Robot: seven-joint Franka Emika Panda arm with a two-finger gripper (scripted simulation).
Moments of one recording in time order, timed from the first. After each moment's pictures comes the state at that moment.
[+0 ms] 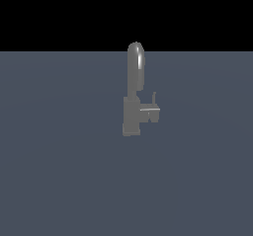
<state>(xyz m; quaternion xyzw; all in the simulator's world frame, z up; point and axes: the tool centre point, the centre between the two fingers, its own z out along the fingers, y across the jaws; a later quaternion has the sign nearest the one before) -0.099 -0.044 0.436 -0.94 0.20 0.19 0.18</state>
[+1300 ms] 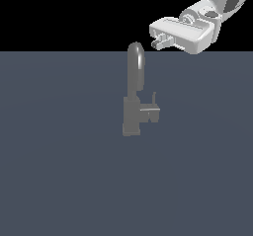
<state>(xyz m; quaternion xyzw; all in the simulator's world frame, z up) 0.012 -0.088 0.303 -0.76 0.37 0.38 0.36</state>
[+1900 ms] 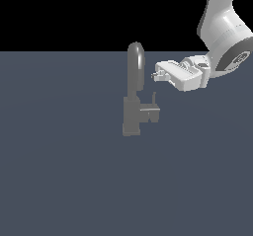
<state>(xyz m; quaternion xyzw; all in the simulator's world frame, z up) 0.038 -0.098 0.205 -0.61 0.45 0.47 0.45</state>
